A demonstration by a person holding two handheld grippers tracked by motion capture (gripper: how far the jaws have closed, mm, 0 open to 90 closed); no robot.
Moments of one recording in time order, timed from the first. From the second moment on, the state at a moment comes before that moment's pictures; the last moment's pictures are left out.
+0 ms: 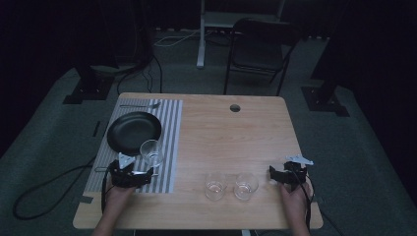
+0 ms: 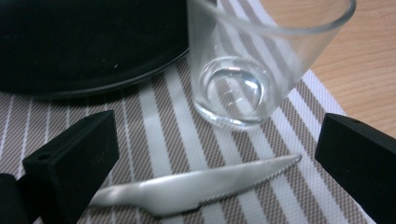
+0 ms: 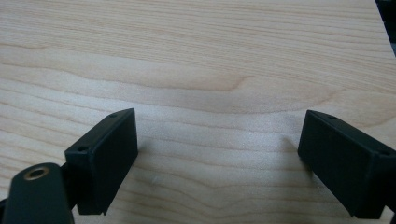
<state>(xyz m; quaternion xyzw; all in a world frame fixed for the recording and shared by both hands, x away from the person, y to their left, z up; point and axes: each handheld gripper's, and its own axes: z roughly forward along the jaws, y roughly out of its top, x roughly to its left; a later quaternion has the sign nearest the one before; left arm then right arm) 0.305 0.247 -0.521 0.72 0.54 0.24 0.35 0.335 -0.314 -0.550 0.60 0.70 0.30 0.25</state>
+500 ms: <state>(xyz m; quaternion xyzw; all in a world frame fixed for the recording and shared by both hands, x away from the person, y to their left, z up) 0.290 0.274 -0.536 0.71 0.58 0.24 0.31 0.335 -0.314 -0.550 0.60 0.70 0.30 0.25</state>
